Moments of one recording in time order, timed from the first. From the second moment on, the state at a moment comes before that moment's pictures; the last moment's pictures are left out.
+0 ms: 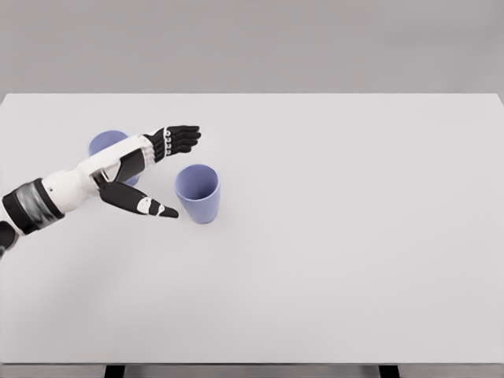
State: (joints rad) left arm -0.24 0.70 -0.32 -1.80 0.56 0.01 -0.55; right arm 0.03 0.00 0.15 0.01 -0.09 -0.06 -0.08
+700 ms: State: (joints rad) left arm -0.22 0.65 -0.31 -1.79 0.55 0.08 -0.50; right arm 0.03 0.00 0.15 0.01 -0.09 -0.06 -0.08
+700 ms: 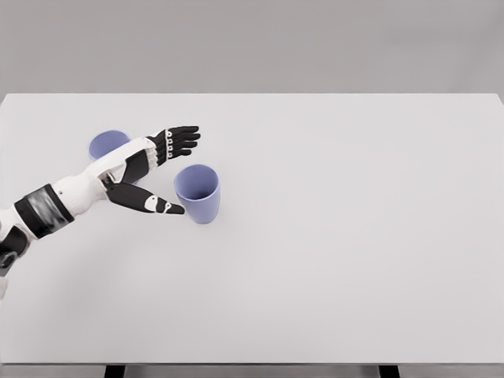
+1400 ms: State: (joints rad) left arm -0.23 0.60 -0.34 -1.71 0.55 0.08 -0.49; right arm 0.03 0.00 0.15 0.01 -0.09 -0.06 -0.08
